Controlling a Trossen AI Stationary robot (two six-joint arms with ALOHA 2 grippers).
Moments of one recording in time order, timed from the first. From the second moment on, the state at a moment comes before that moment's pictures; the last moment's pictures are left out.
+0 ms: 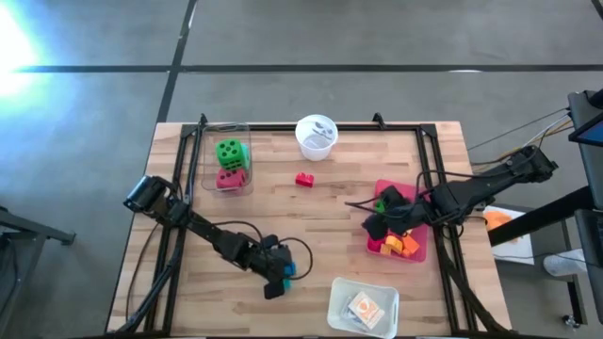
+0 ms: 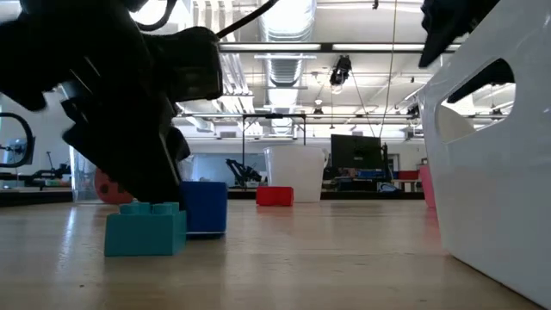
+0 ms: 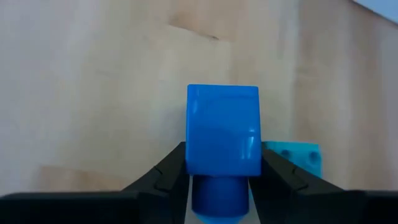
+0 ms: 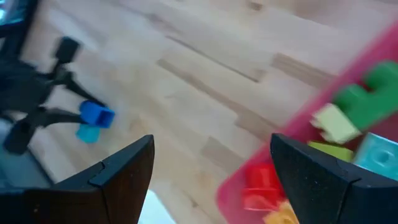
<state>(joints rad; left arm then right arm) -0.49 1.86 0.95 -0.09 -0.15 -0.65 0.38 1.12 0.86 -0.75 0.32 1.42</state>
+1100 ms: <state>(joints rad) -0.32 1.41 0.96 0.15 0.12 -0.95 0.49 1.20 0.90 0.01 0.37 0.52</state>
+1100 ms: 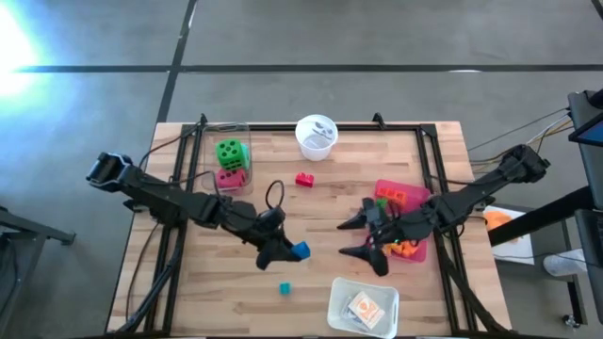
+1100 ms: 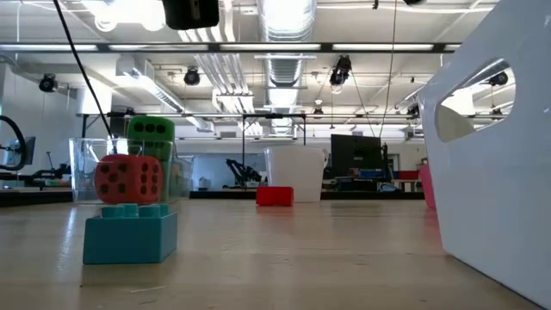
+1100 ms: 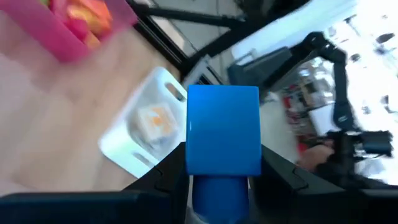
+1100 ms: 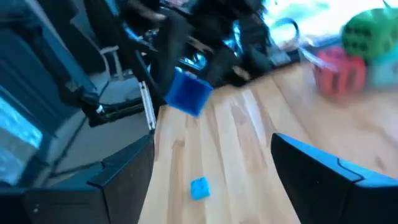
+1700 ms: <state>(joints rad) -0.31 1.42 0.96 0.40 0.34 -1.10 0.53 1.68 1.63 -0.45 0.37 0.08</state>
